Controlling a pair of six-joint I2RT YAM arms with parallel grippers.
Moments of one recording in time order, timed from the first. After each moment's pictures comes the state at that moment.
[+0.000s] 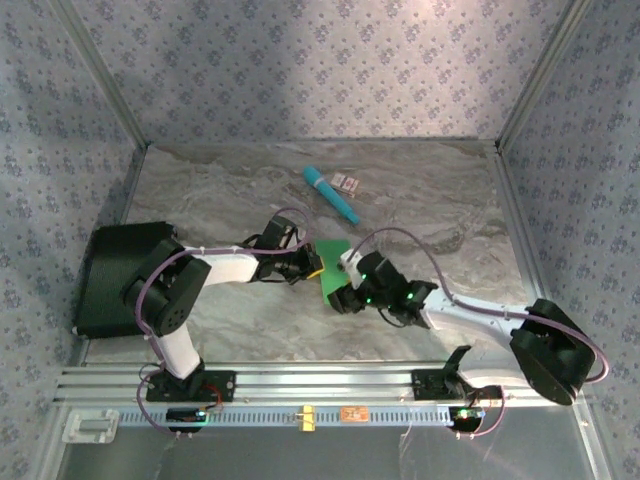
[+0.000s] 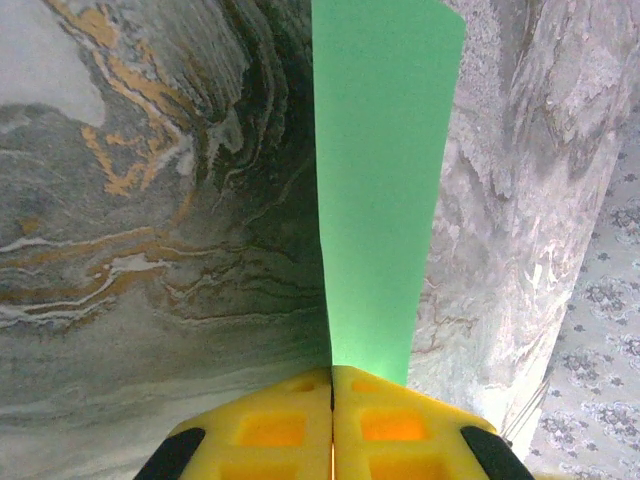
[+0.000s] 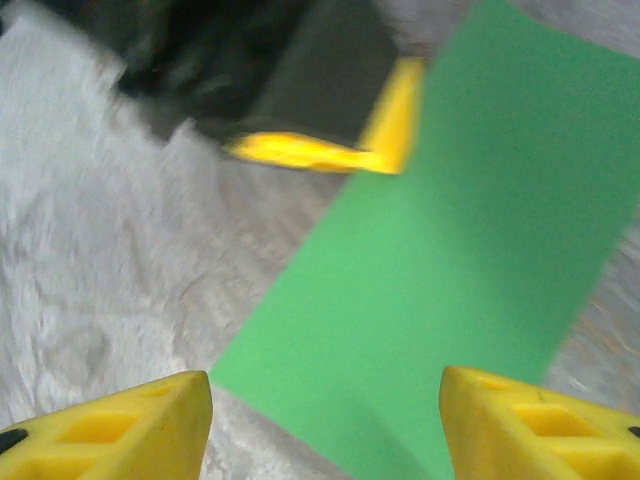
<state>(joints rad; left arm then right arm) -0.65 1.75 0.82 0.09 0.47 -1.06 0.90 1.24 0.54 -0.02 -0.04 0.19</state>
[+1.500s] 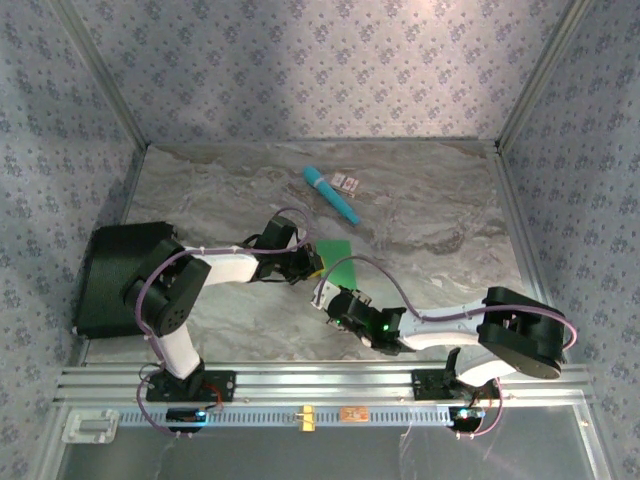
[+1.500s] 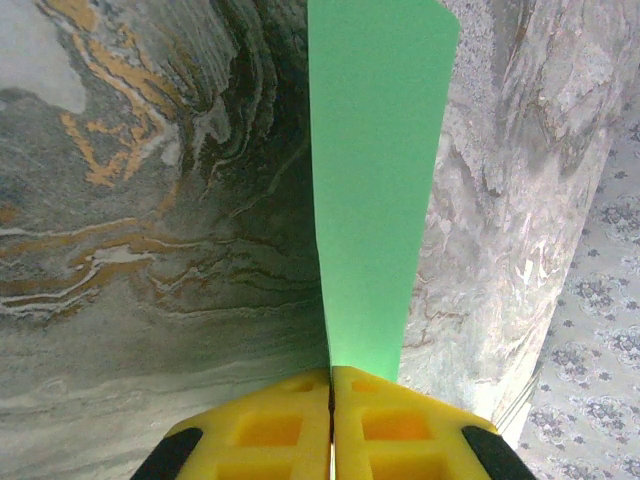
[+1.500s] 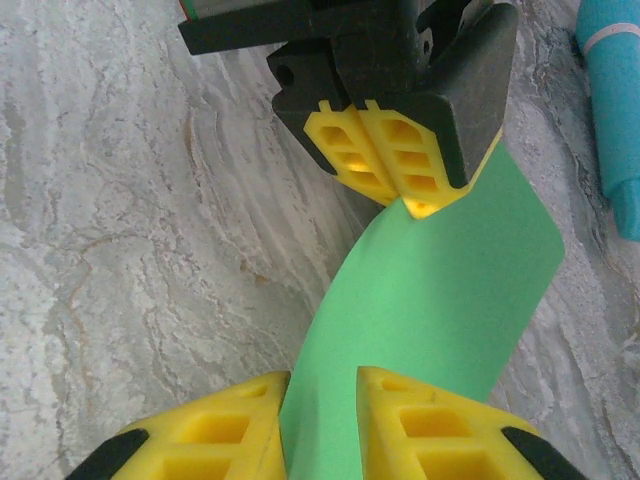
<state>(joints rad) -0.65 1.75 0.82 0.10 0.49 -1.08 1.20 1.41 0.49 0.20 0.52 -0.11</state>
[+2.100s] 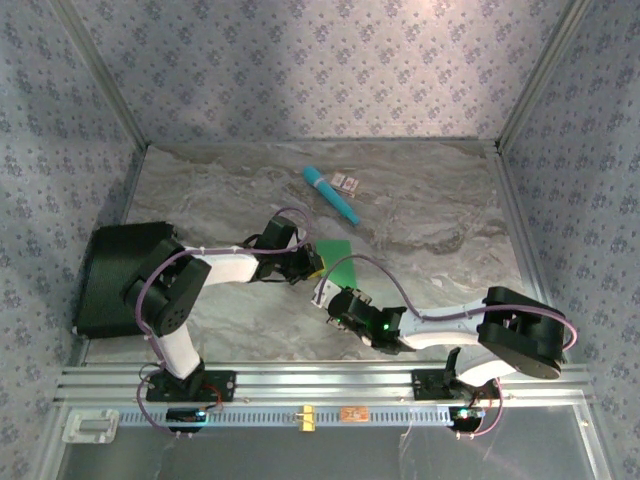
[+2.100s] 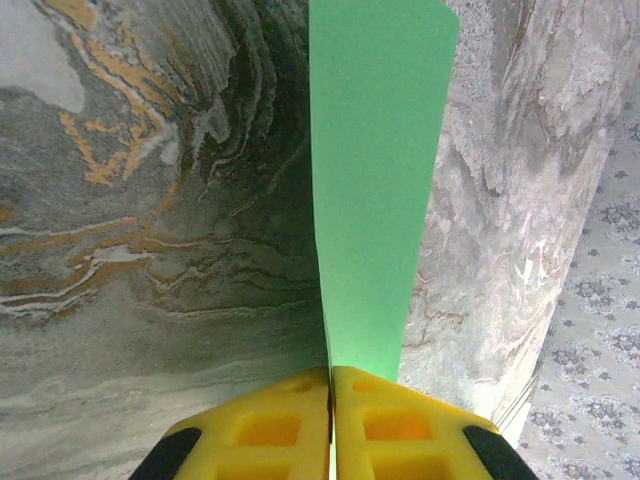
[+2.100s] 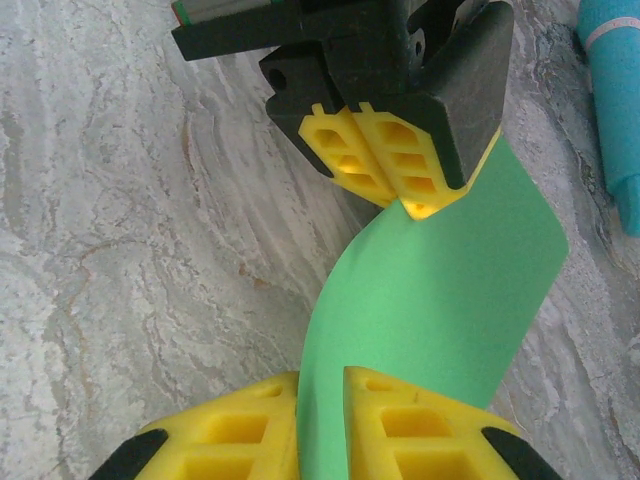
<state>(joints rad) -0.65 1.75 0.82 0.10 0.49 -1.08 1.19 1.41 0.49 0.20 0.51 -0.09</state>
